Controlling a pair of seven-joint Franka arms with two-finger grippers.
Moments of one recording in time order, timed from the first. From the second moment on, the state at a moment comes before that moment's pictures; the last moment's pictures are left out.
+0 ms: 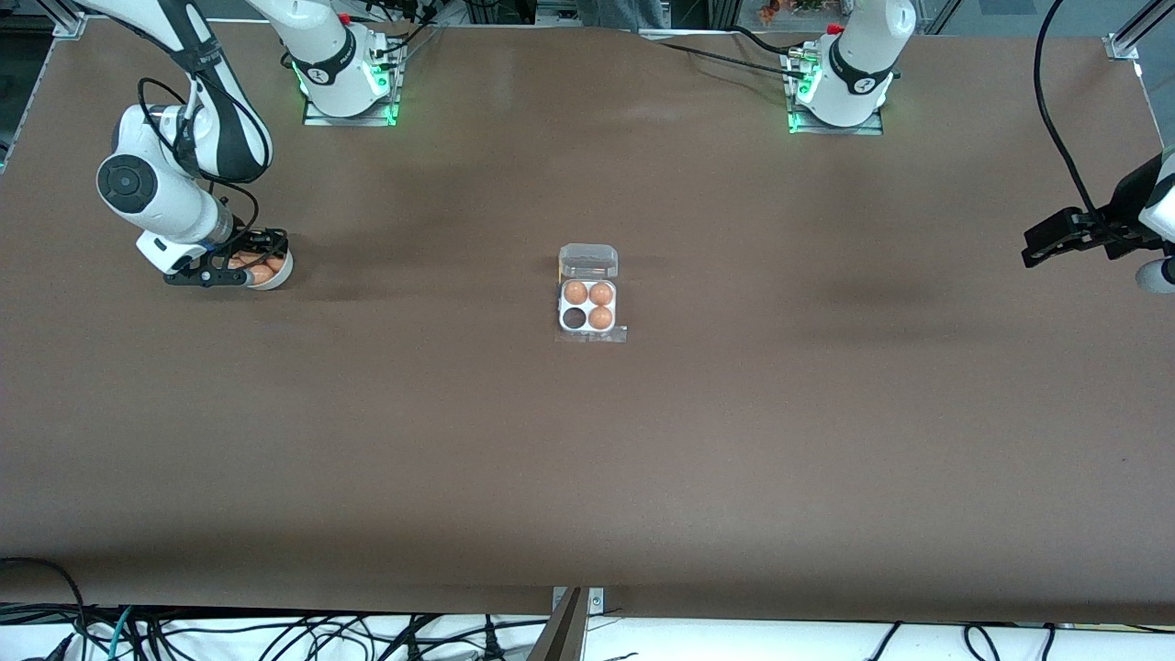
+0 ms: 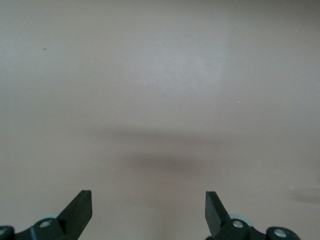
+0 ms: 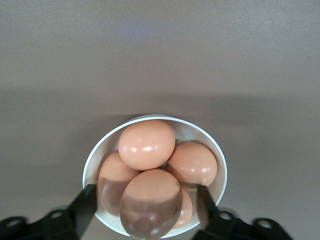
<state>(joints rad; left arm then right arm) 0.07 0.08 -0.05 -1.53 0.06 1.57 -0.09 -0.02 0.13 -0.13 -2.51 -0.22 2.47 -0.01</state>
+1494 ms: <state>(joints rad) 0.07 0.08 -0.05 -1.53 0.06 1.57 -0.09 -0.01 0.12 -0.11 -2.33 -0.22 2.20 -0.01</state>
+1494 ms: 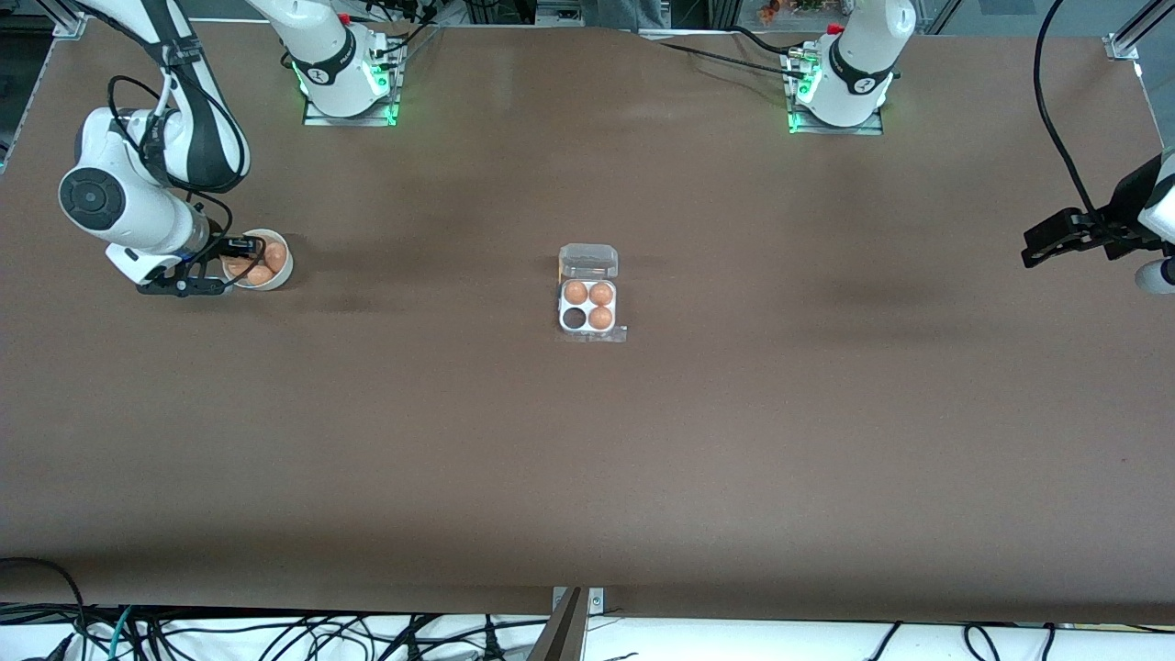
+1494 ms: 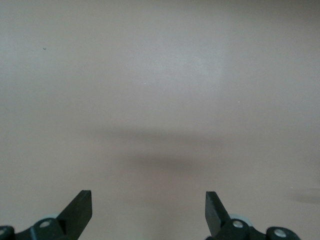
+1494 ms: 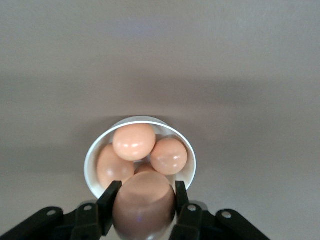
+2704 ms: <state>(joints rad) 0.07 0.09 -0.05 -1.53 0.06 1.57 -0.09 0.40 0.47 0.06 -1.64 0.15 1.86 0.52</state>
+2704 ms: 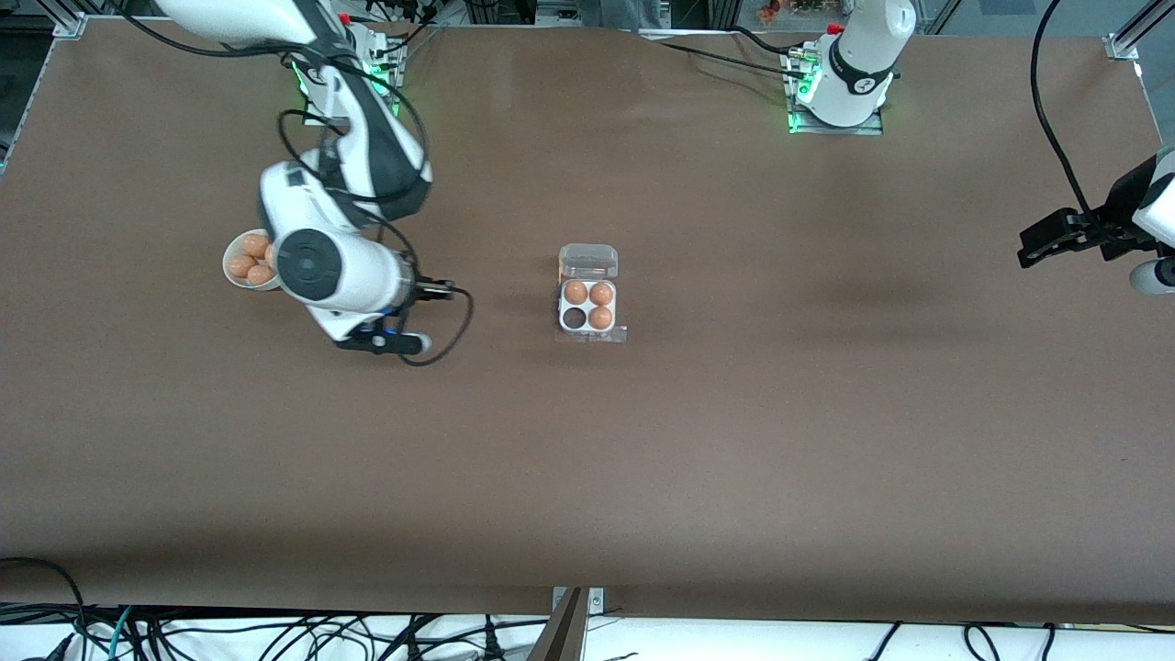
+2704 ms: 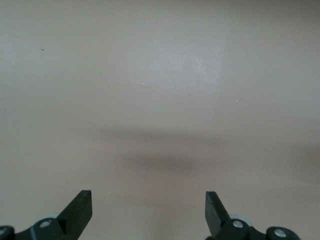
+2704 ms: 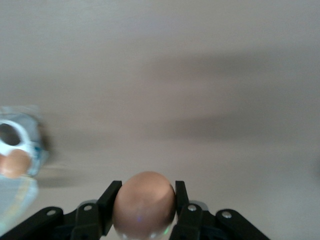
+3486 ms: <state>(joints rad) 0.07 0.09 -0.06 -1.53 0.06 1.56 -0.09 0.63 0.71 0.06 -1.48 0.28 2.07 0.73</state>
